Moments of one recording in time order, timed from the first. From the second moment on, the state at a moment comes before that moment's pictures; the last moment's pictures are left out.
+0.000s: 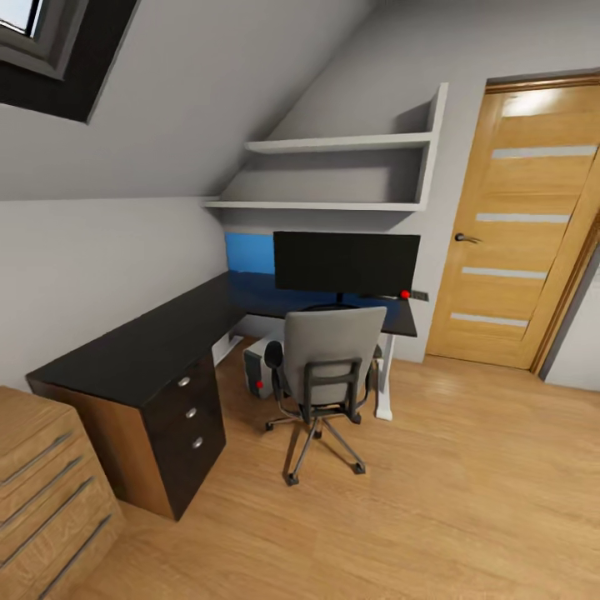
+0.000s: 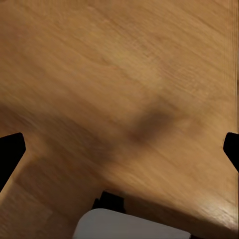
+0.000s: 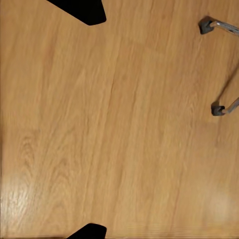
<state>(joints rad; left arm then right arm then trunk) 0.02 0.04 0.02 -0.32 0.33 -0.38 0.00 -0.01 0.04 -0.02 -0.35 0.00 -0.57 -0.12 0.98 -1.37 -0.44</state>
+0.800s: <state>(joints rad) 0.02 0.04 0.02 -0.32 0.33 -0.38 0.00 -0.01 0.04 -0.02 -0.35 0.00 -0.56 -0.13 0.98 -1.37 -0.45</state>
